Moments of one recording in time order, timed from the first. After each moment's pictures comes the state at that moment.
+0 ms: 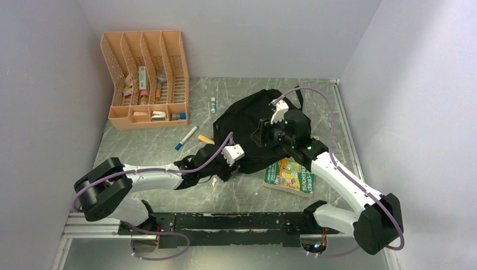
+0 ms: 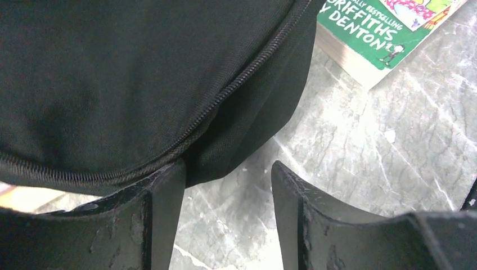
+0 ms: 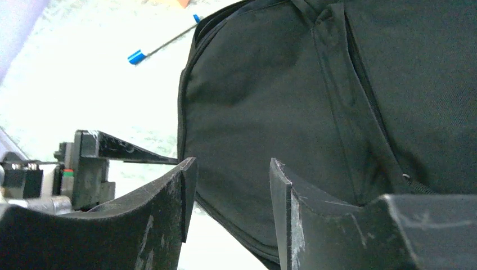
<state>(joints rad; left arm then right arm) -0.98 1.44 0.60 0.31 0.02 0.09 0.47 1.10 0.79 -0.14 -0.23 0.28</state>
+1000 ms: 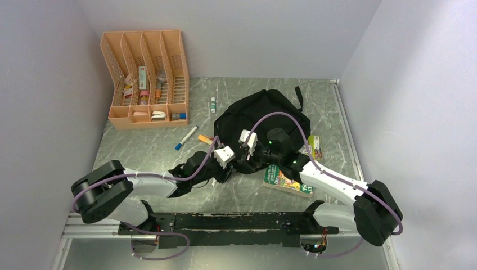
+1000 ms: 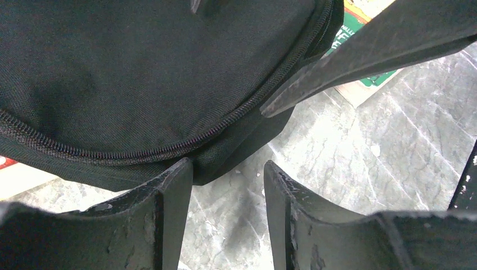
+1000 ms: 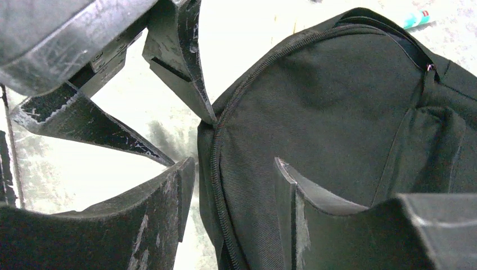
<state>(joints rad) -0.98 1.40 0.40 0.63 -0.01 -0.03 0.70 1.16 0.59 0.09 -0.42 -0.39</state>
